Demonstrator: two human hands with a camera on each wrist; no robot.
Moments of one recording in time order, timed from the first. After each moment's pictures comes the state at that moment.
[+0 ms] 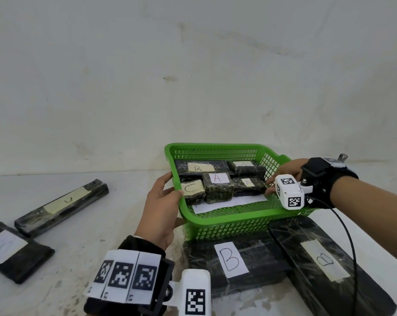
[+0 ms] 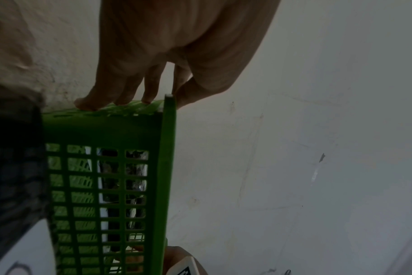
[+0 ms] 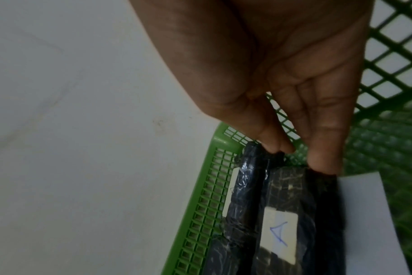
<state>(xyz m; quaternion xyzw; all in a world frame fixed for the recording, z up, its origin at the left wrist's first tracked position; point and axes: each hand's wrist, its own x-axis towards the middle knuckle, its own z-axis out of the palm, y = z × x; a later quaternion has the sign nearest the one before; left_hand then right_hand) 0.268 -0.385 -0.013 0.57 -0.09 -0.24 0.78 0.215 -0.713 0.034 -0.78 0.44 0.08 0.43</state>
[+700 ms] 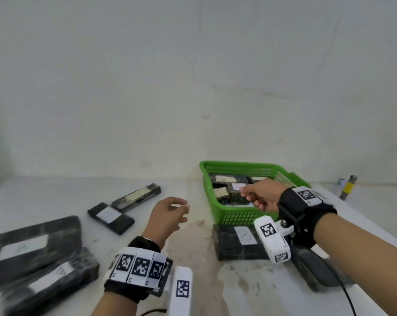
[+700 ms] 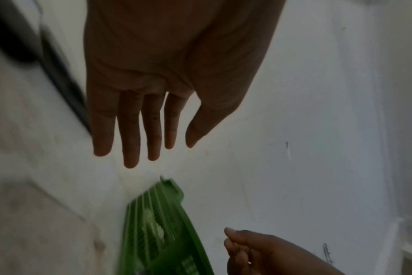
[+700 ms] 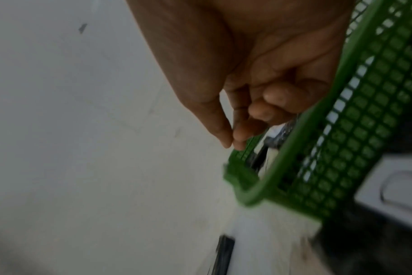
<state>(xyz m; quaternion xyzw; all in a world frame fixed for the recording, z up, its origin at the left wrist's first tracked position) 0.218 -0.269 0.006 0.72 -0.12 -0.16 0.66 0.163 -0.511 0.068 -0.79 0.35 -0.01 0.51</state>
